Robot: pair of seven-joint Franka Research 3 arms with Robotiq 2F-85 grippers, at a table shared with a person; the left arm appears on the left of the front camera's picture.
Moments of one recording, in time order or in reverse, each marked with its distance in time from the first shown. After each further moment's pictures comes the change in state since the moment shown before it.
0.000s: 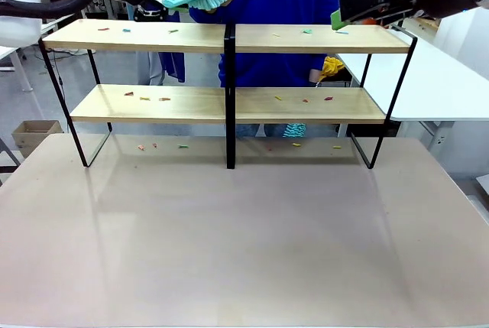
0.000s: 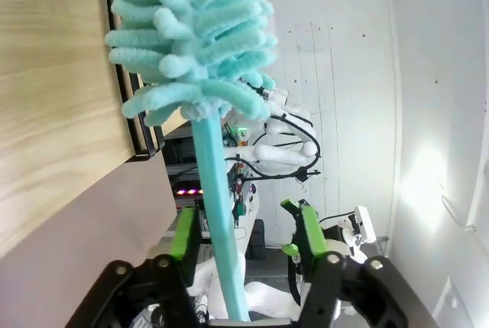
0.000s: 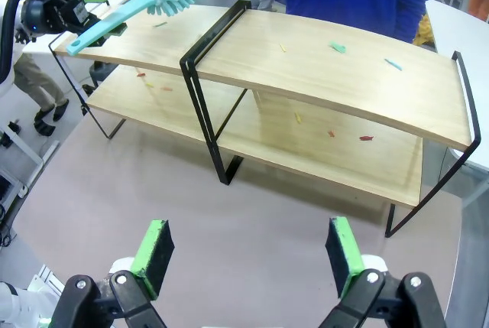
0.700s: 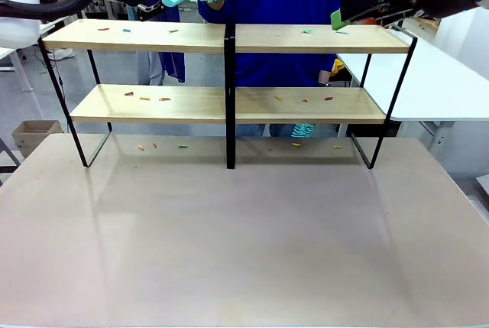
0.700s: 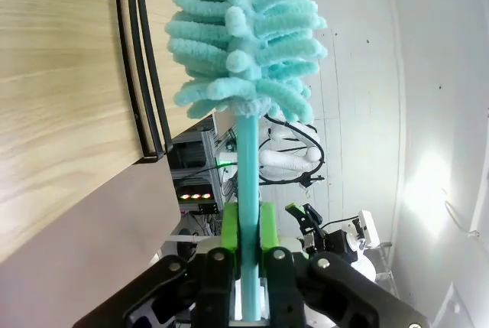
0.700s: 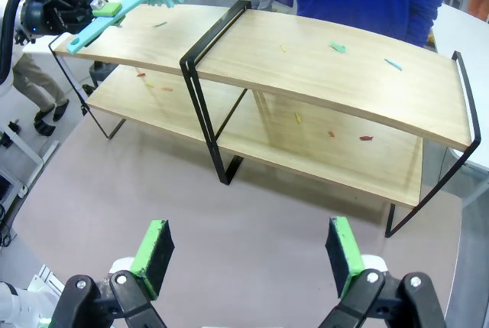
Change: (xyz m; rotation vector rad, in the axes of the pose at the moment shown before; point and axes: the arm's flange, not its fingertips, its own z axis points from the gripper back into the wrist) left arm -0.002 0.003 0.002 0.016 -0.015 0.002; right arm 0.000 0.000 0.000 0.000 0.000 0.000
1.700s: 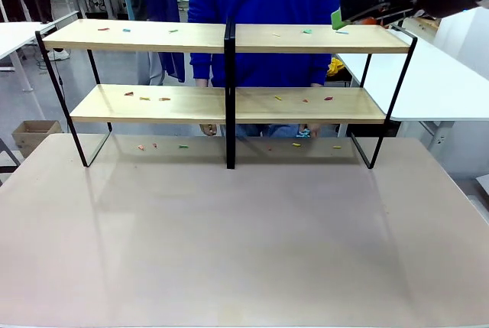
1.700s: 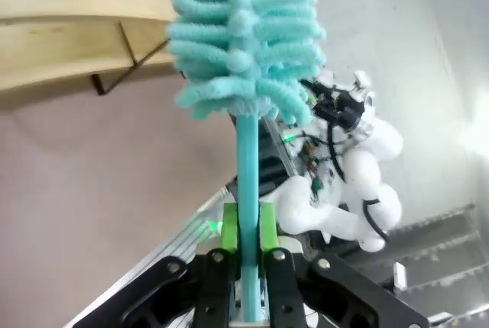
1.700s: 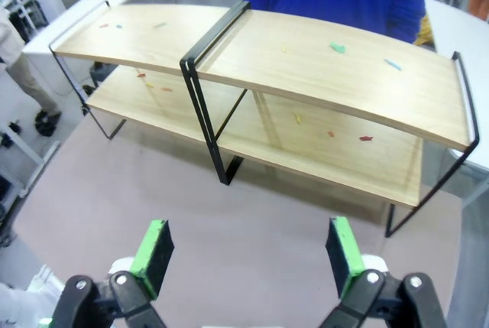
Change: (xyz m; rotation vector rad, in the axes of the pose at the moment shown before) left arm -0.225 -0.080 0.340 0.193 -0.100 -0.306; right arm 0.000 0.000 0.000 0.000 -0.001 -0.001
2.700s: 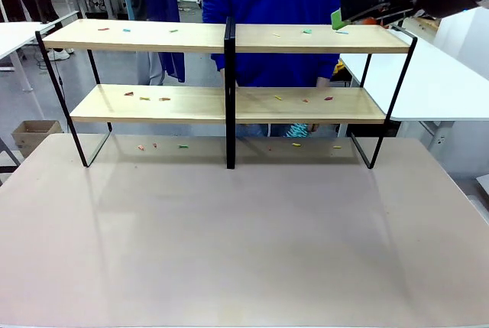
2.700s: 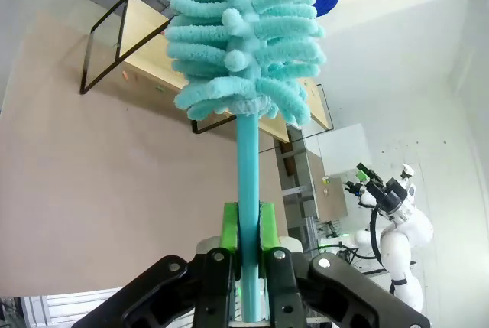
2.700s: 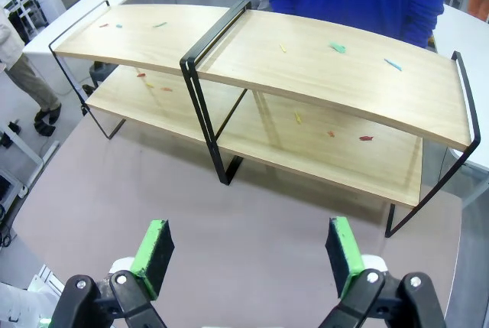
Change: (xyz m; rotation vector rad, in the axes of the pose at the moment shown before) left arm -0.115 0.021 0.100 0.239 -0.369 0.180; right arm 0.000 0.000 0.000 0.000 0.000 0.000
